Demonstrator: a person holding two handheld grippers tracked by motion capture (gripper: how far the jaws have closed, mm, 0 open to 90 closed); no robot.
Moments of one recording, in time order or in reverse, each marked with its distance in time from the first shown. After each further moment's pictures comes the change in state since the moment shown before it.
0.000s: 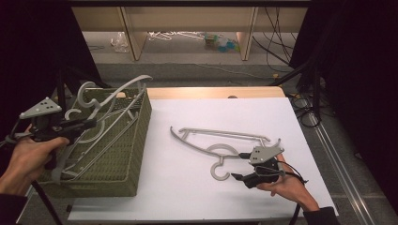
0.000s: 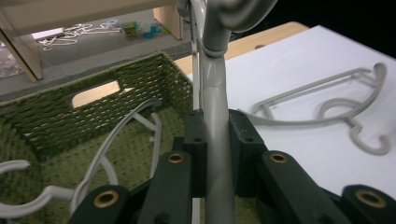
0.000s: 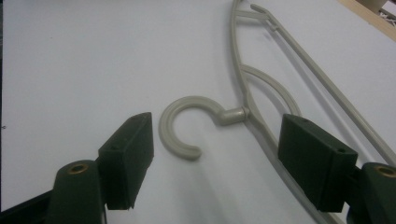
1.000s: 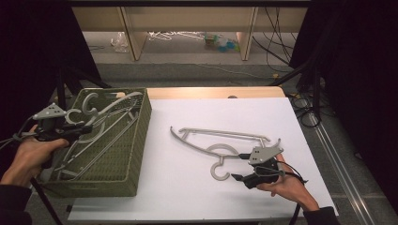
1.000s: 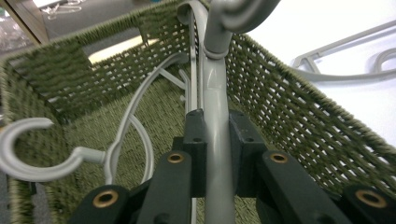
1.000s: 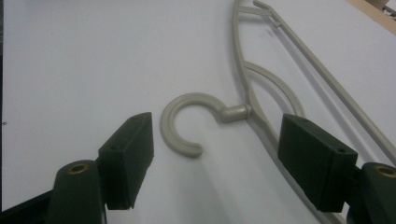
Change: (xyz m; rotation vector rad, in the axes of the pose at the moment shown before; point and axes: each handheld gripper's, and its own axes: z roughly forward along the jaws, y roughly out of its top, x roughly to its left) left arm 0.040 -0.033 0.031 0.151 0.015 0.026; right arm 0.000 -0.001 0.001 0.012 0.007 -0.005
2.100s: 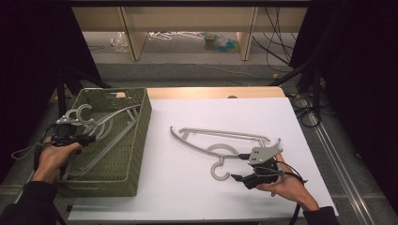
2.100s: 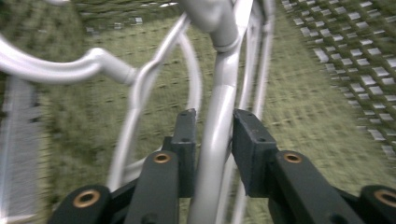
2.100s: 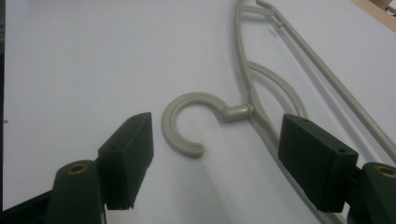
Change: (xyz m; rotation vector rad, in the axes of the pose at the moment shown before) left arm 0.023 -0.044 0.052 0.171 0.209 -0.194; right arm 0.000 0.000 0.001 0.002 0.007 -0.004
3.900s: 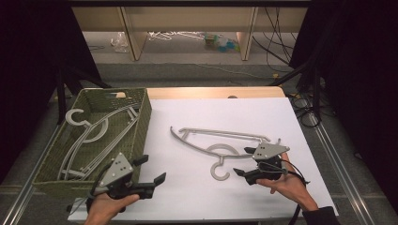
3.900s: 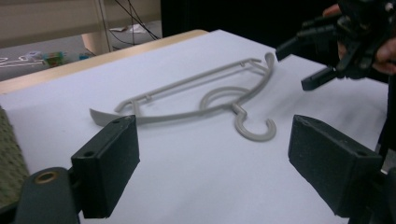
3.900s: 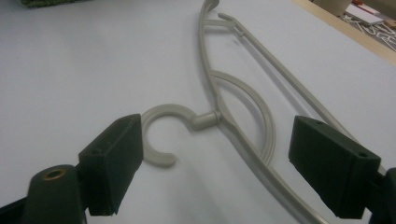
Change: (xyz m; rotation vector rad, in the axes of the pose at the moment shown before) left arm -0.220 -0.051 -0.059 -0.458 -0.484 0.208; right arm -0.009 -0.004 -0.005 -0.062 -0.095 0.070
